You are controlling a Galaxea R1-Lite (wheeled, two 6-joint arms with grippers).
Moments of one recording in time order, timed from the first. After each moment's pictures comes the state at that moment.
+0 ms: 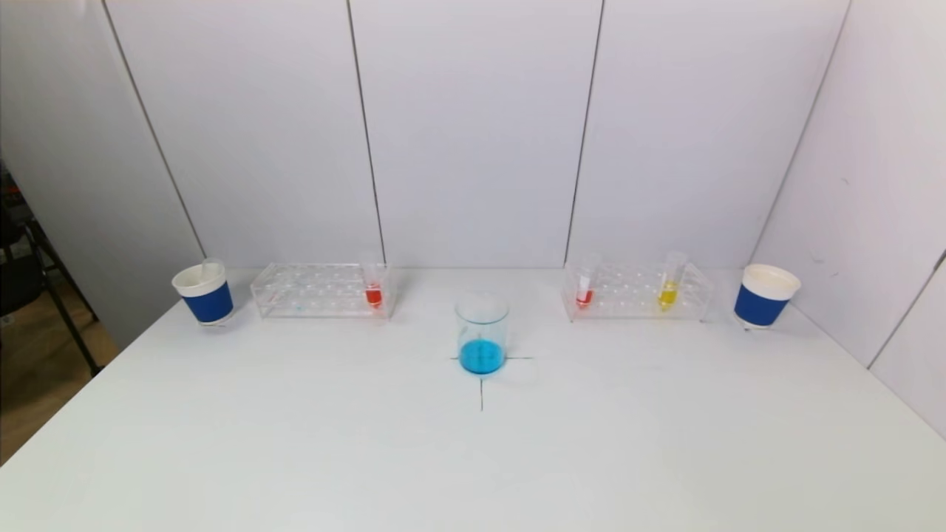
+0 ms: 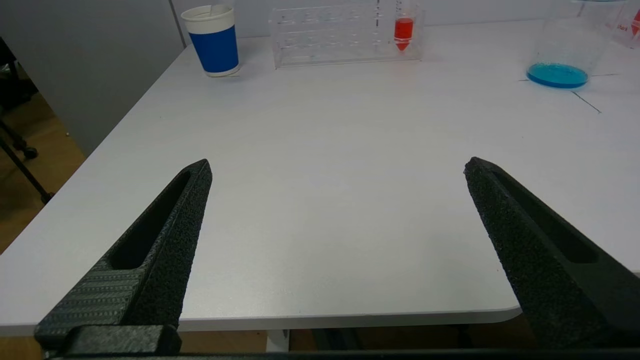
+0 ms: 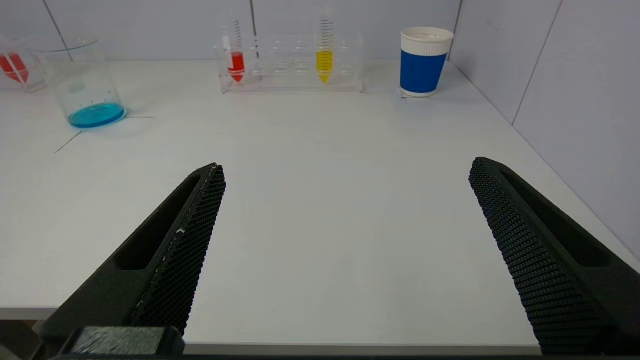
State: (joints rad) left arm 0.00 0.00 0.00 0.00 -0.01 0.04; right arm 0.01 0.00 0.00 -0.01 -0.01 0.02
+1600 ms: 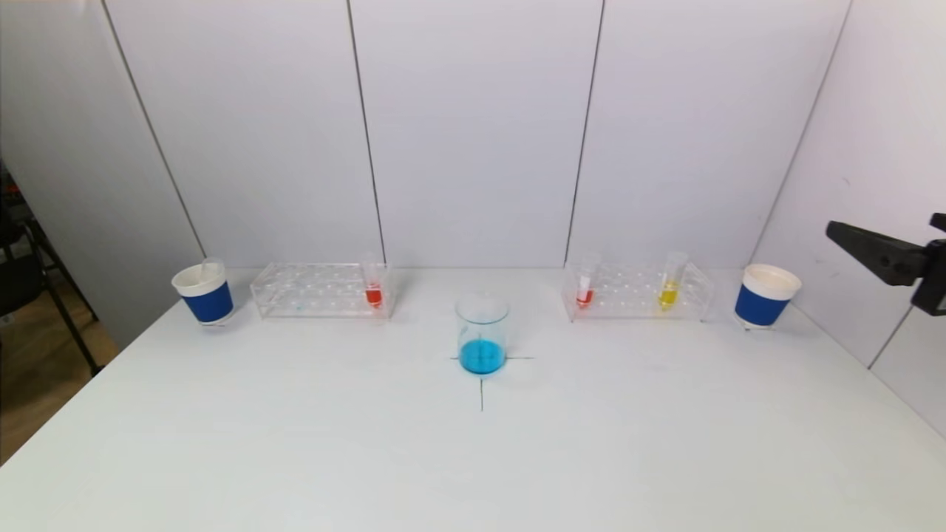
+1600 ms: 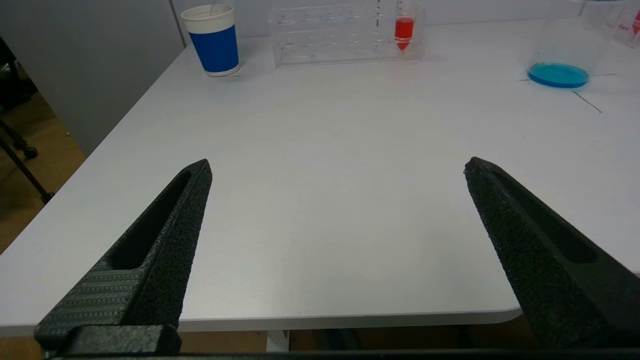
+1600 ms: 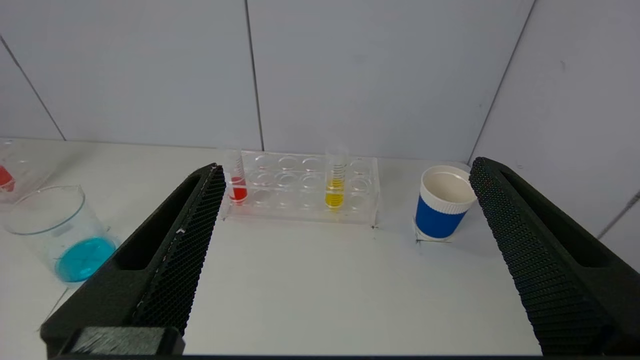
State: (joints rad) left arm 0.00 0.00 0.00 0.00 -0.01 0.04; right arm 0.03 1.21 -0.60 -0.55 0.01 -0.01
